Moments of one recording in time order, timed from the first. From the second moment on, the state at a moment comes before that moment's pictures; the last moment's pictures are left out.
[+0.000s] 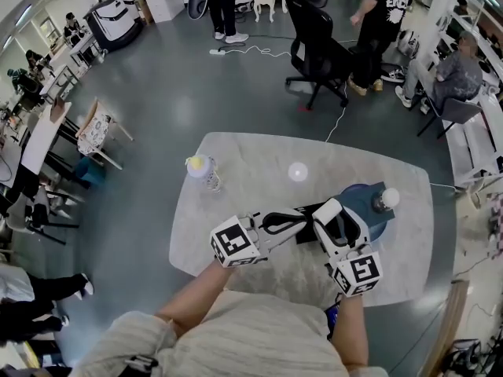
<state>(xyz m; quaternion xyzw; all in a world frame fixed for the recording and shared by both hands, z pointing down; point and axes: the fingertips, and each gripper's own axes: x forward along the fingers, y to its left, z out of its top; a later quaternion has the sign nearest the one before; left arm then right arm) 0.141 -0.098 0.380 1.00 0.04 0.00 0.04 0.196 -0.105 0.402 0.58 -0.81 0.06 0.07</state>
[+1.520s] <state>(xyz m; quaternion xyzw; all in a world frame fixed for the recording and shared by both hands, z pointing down) 0.146 -0.085 0.364 1.00 0.05 0.00 0.03 0.197 -0.084 0.360 0.59 -0.81 0.00 0.03</state>
